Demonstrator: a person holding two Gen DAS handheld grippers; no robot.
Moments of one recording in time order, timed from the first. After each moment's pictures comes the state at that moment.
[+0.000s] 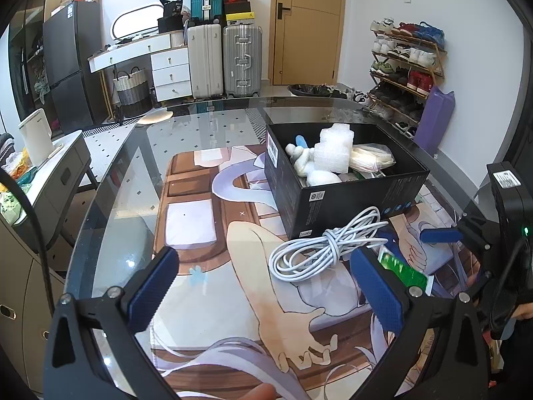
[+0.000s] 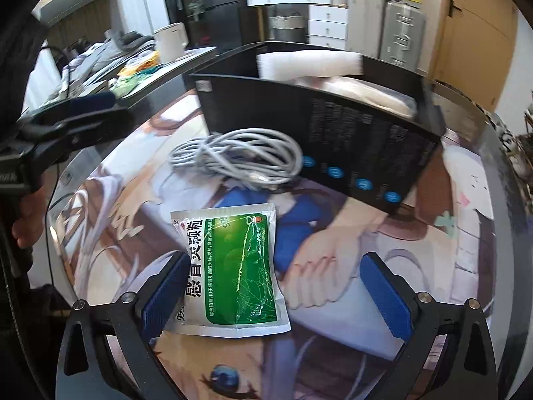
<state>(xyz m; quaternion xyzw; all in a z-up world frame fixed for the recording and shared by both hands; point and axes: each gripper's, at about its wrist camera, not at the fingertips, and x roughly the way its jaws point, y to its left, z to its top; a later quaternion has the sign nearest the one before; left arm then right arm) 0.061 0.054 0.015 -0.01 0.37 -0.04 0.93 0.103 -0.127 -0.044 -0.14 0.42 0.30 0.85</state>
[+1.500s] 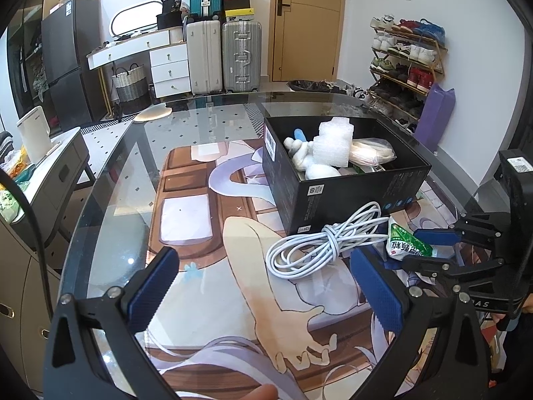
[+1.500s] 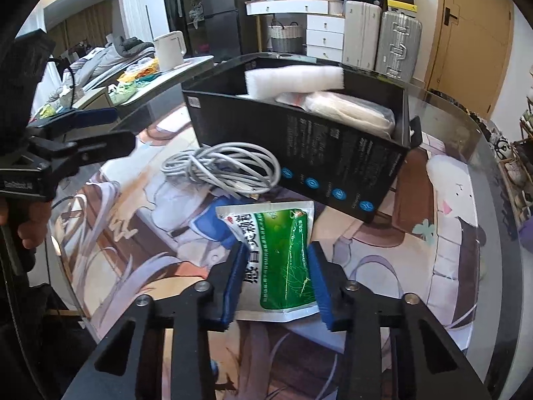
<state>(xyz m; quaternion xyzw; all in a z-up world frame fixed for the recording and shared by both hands) 0.064 0.052 0.010 -0.01 0.37 -0.04 0.93 0.098 -0.141 -0.030 -0.14 0.39 0.32 0.85</state>
